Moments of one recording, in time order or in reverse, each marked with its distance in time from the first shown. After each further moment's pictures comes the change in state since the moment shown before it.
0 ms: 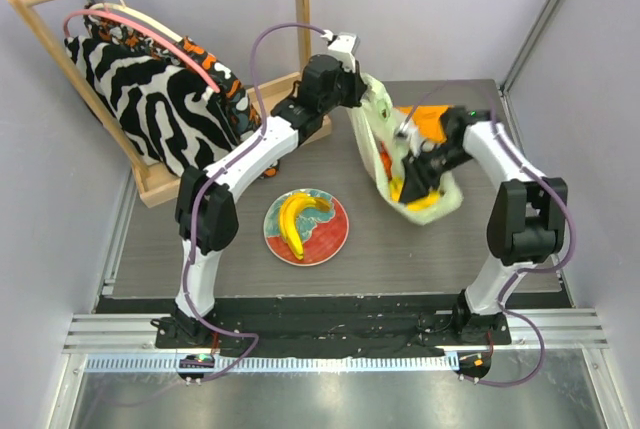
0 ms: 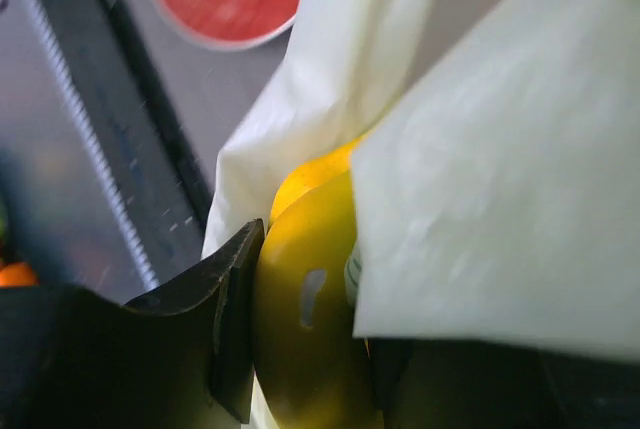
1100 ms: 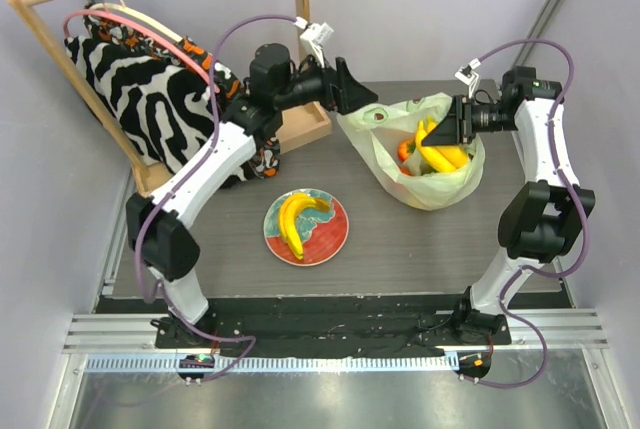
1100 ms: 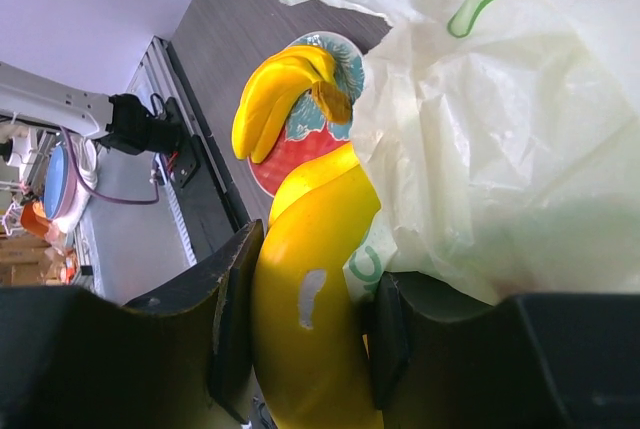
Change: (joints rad) left arm 0.080 -0.293 -0.185 0.038 0.565 -0.191; right arm -0.197 0.040 0.271 -0.078 -0.339 0.240
